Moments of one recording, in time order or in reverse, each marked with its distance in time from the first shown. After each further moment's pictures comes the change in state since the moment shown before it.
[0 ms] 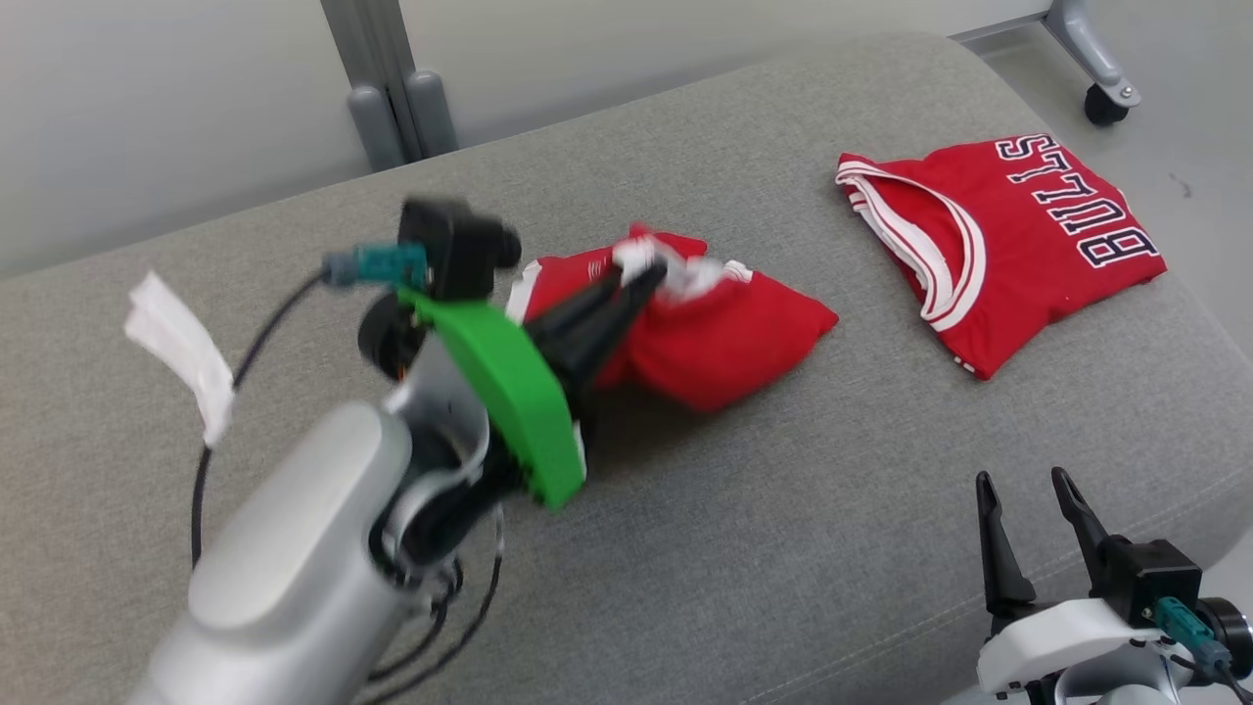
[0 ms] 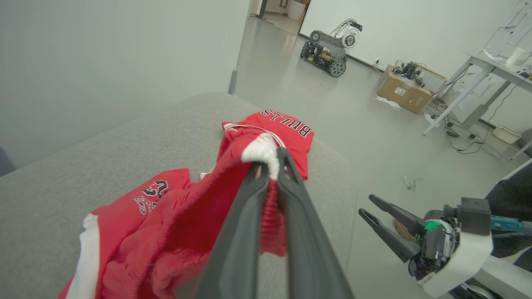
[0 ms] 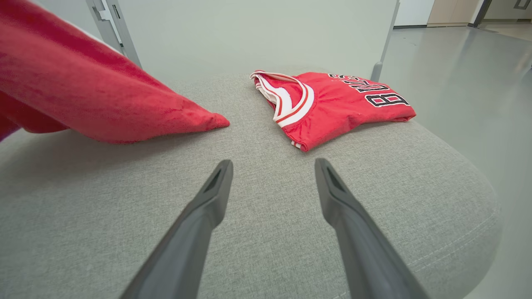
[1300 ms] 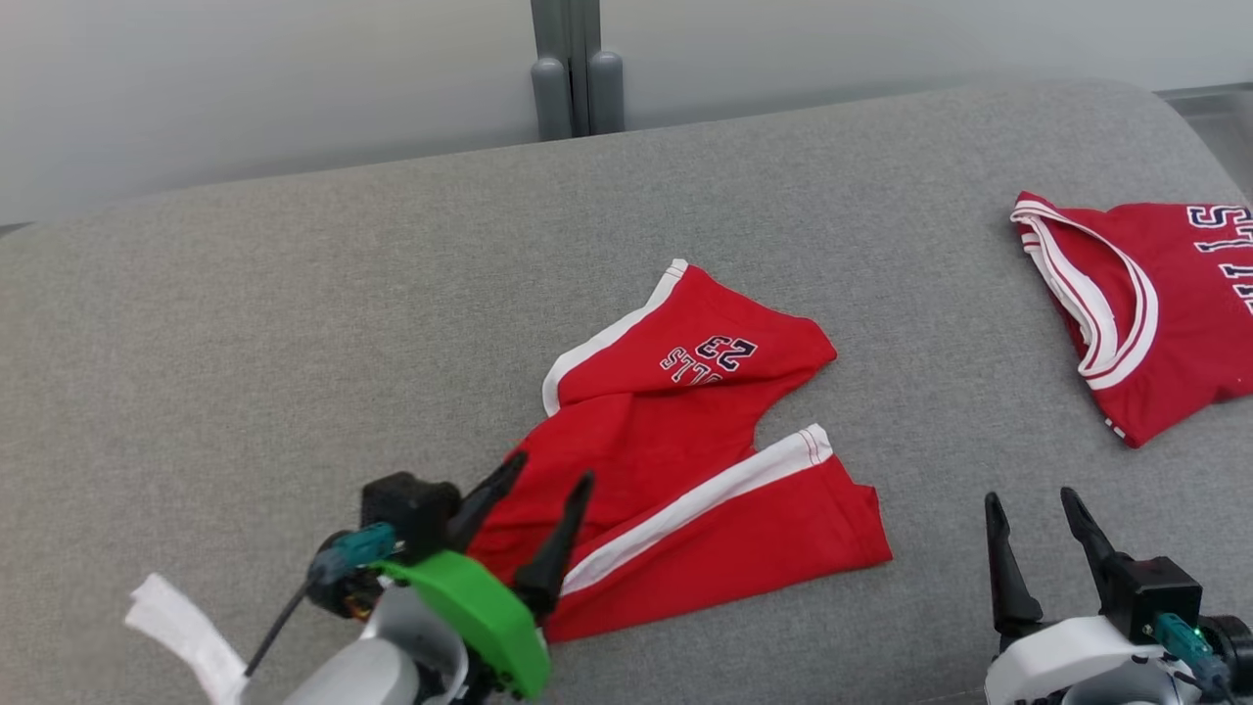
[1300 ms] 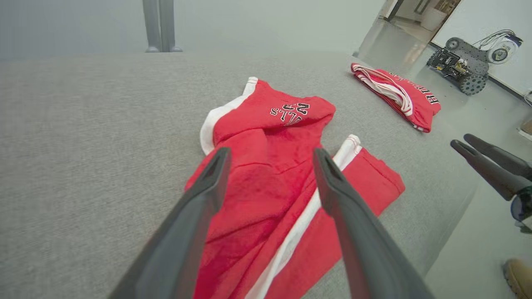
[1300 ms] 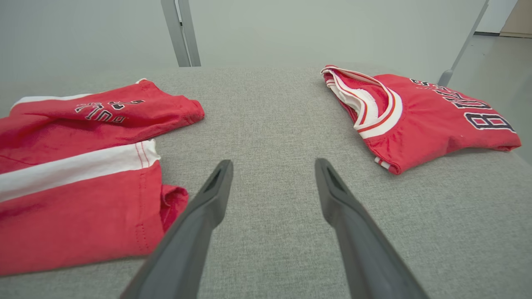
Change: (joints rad) left arm 0.405 0.135 -0.078 -0.022 0.150 0.204 -0.342; right arm 0.036 0.000 -0.028 0.003 -0.040 0.000 0.000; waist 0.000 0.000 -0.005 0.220
